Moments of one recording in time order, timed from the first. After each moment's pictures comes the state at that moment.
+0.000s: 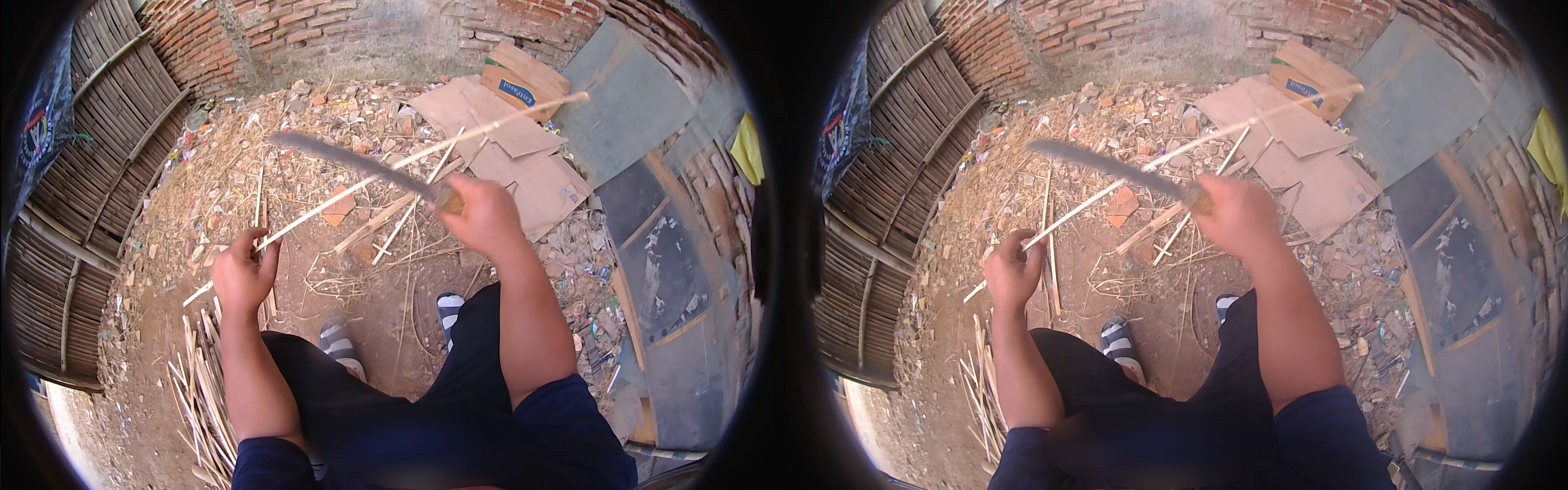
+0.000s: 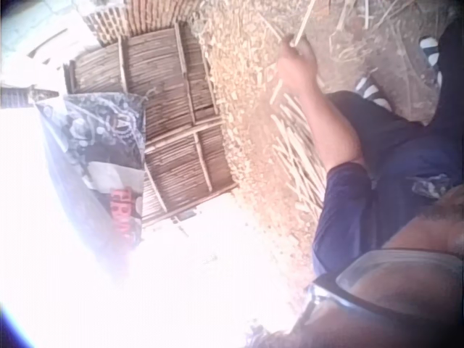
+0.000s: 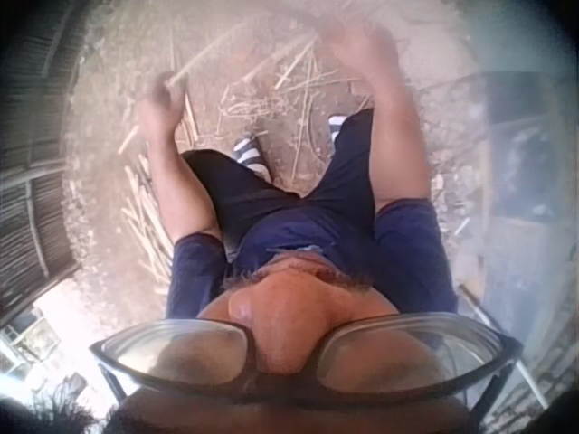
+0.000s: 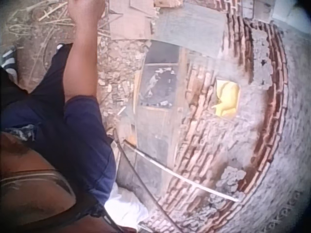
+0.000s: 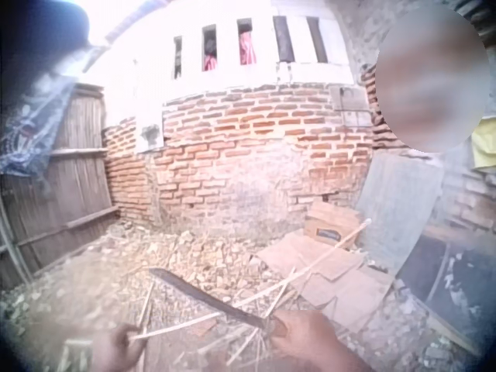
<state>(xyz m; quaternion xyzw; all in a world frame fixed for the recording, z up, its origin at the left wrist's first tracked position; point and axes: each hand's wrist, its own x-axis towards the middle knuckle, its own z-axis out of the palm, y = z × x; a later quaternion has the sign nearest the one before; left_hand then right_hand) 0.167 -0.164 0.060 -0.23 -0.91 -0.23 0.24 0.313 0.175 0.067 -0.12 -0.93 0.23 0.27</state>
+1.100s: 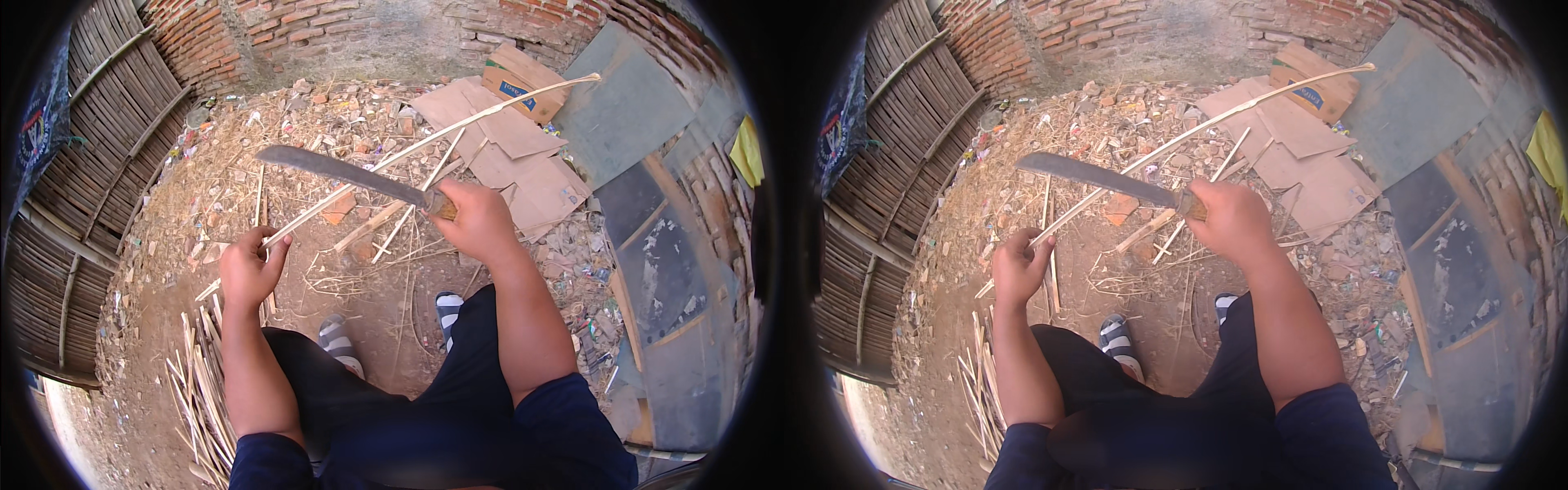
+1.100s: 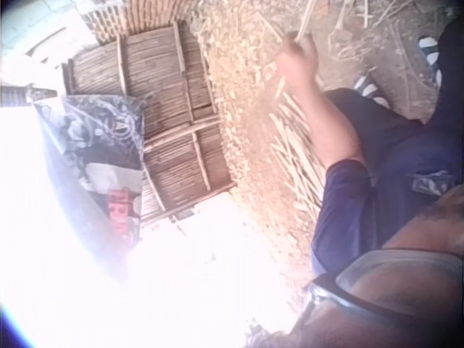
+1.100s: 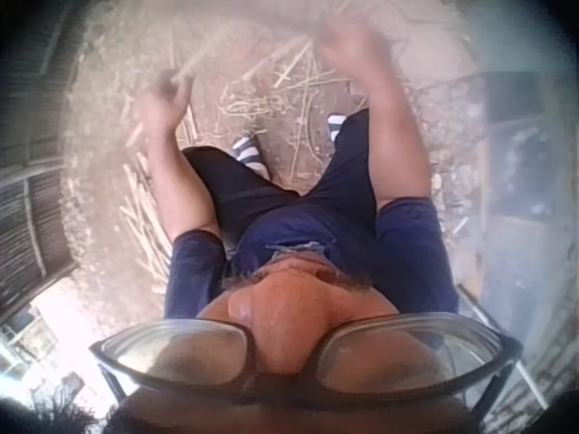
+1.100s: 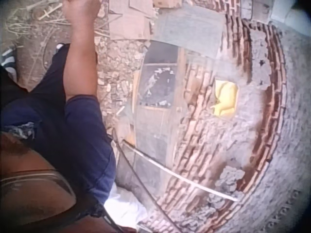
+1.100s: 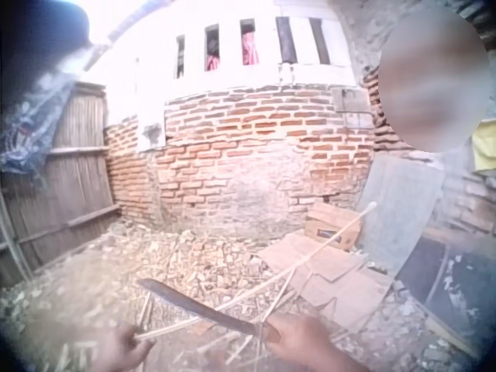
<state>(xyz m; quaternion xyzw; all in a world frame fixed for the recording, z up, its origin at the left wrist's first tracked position) 0.169 -0.160 0.062 -0.24 -0.91 -0.29 0.18 0.313 0.169 0.063 -0.06 -0.94 0.21 0.28</state>
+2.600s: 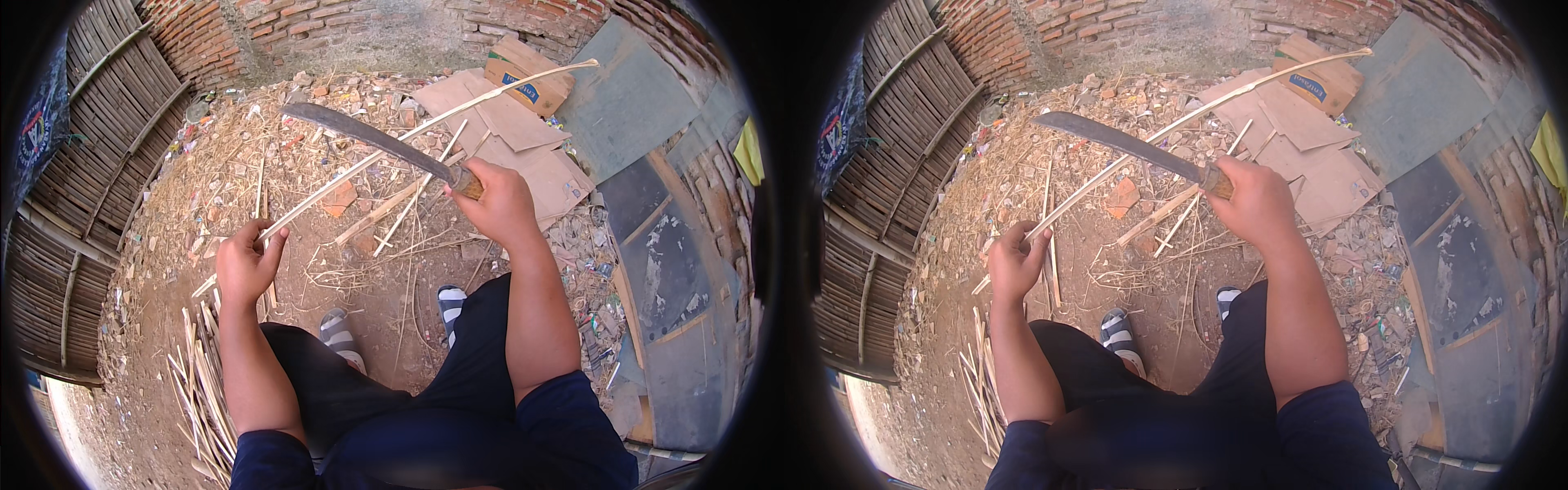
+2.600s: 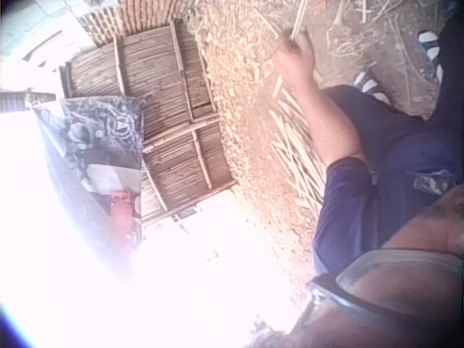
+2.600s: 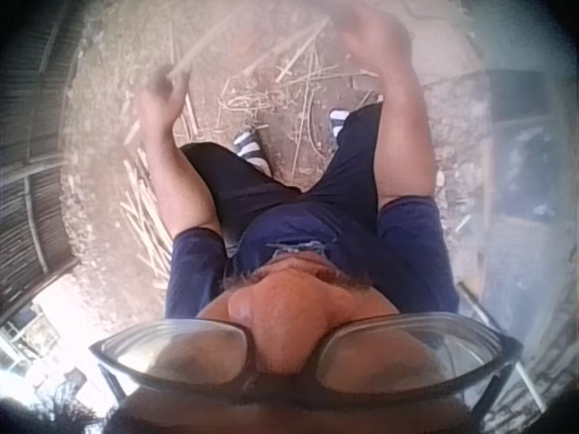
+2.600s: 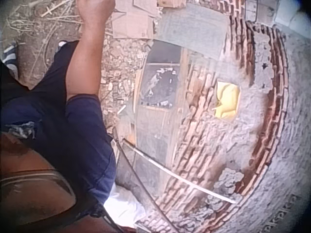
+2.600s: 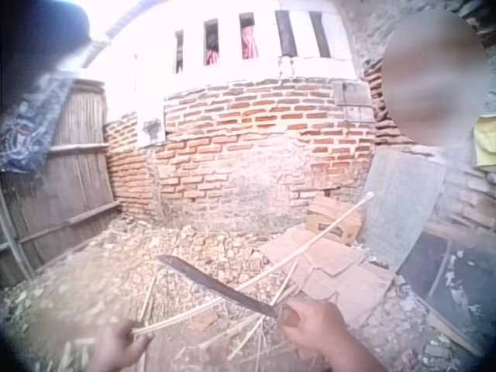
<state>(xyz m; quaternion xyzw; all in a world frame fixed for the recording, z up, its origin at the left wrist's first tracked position) 0.169 -0.161 0.066 -0.23 -0.92 -0.27 0.17 0.318 0.188 0.071 -0.12 -0.92 0.22 0.30</state>
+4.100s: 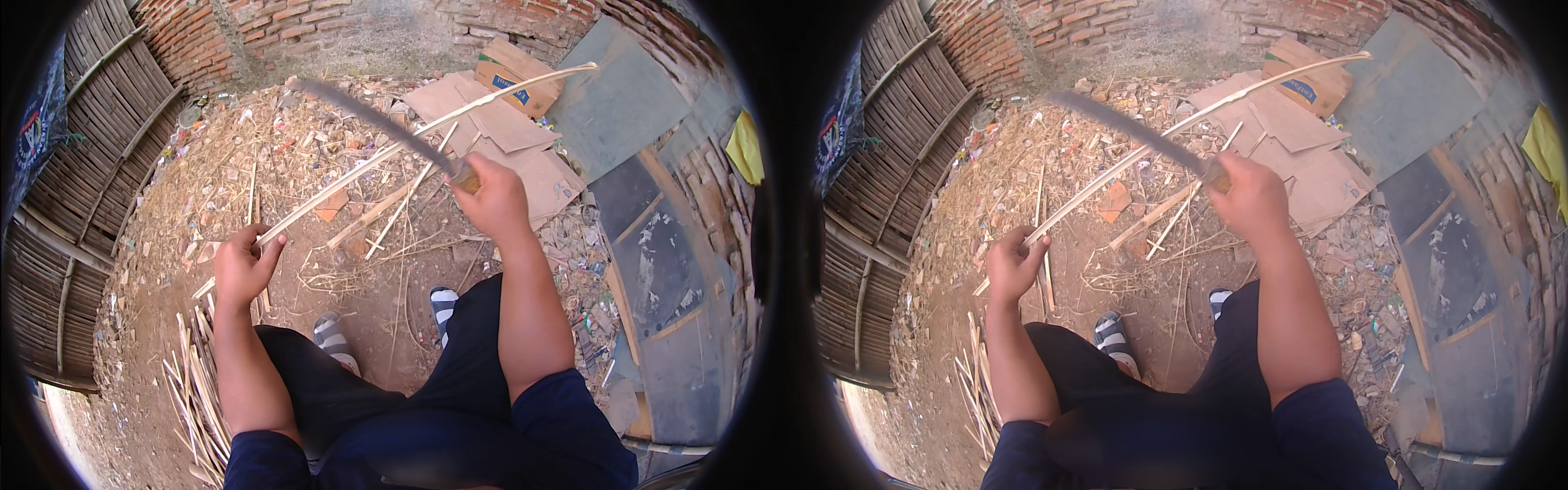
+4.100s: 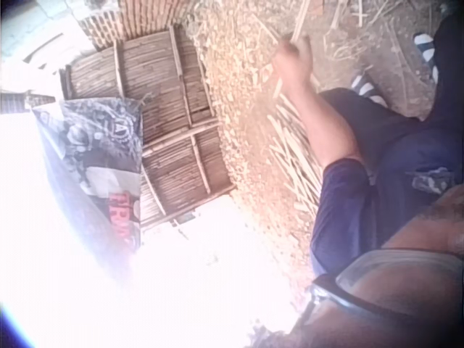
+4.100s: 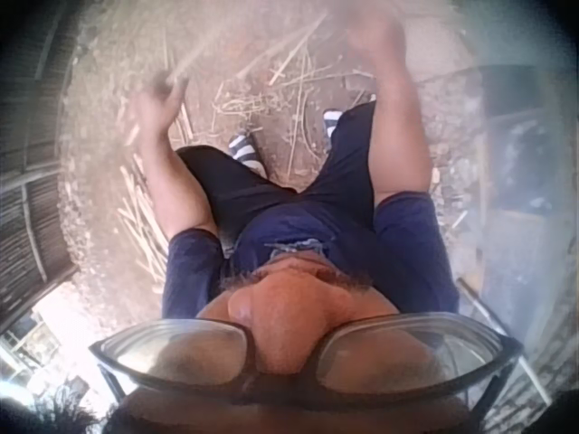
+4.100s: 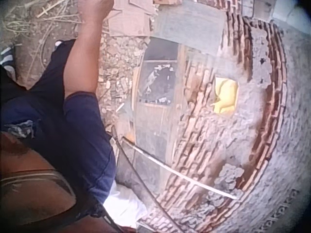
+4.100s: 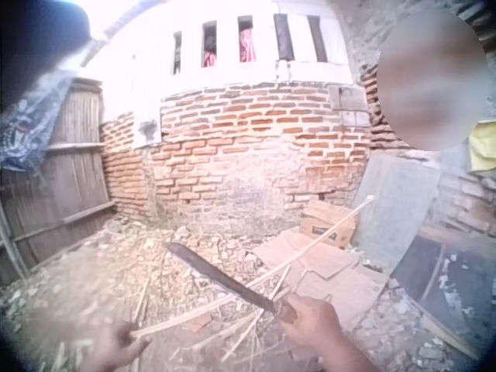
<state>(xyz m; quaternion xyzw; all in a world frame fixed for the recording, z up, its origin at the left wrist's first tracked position) 0.163 -0.163 0.059 -0.25 -0.92 -0.29 0.13 0.318 0.196 0.067 -0.13 -0.89 0.24 0.36</state>
